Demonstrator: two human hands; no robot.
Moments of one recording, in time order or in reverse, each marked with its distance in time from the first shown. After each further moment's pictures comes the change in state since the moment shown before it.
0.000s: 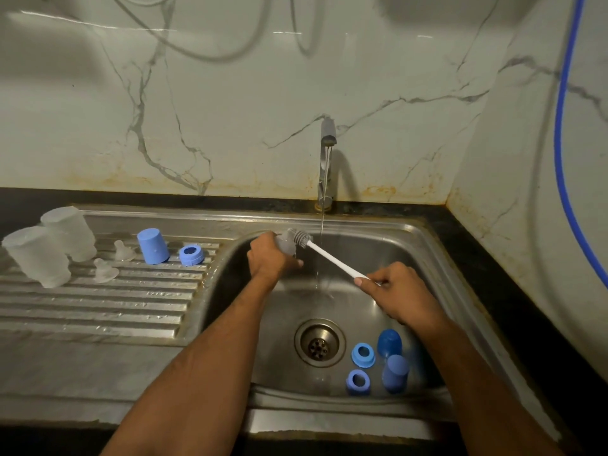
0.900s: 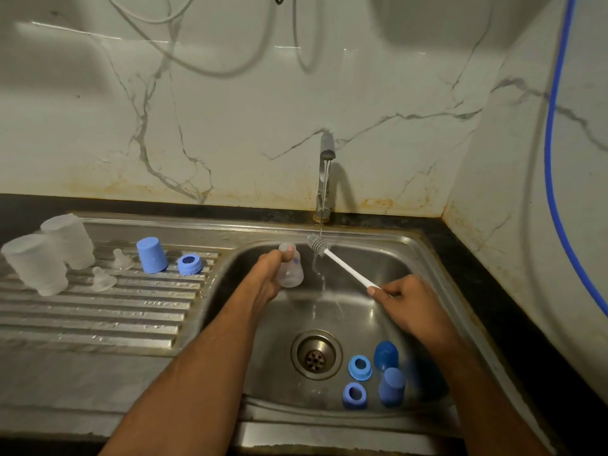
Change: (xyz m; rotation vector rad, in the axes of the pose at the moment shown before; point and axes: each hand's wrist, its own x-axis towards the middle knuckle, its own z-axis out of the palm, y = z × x) left_hand 0.007 -0.007 0.005 -0.931 -0.338 -0.455; right_hand -0.006 0.013 -0.011 -0.072 0.047 0.038
